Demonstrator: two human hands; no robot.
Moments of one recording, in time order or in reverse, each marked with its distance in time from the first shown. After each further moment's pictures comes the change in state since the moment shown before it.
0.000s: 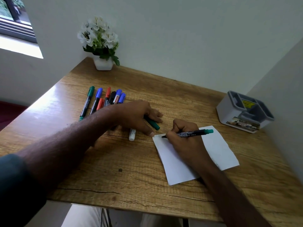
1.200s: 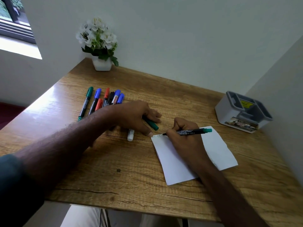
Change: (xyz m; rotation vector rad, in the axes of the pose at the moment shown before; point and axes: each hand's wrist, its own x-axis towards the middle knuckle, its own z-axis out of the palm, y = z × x) left_hand 0.000 0.002 -0.001 -0.001 -0.016 -0.013; right_hand 0.003 0.003 0.001 -0.008 0.066 0.016
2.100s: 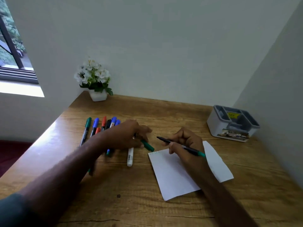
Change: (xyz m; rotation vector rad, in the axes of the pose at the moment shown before) left_hand -0.008 -0.003 -0.009 0.152 0.167 0.020; right_hand 0.000 0.001 -0.021 0.346 0.049 -0.133
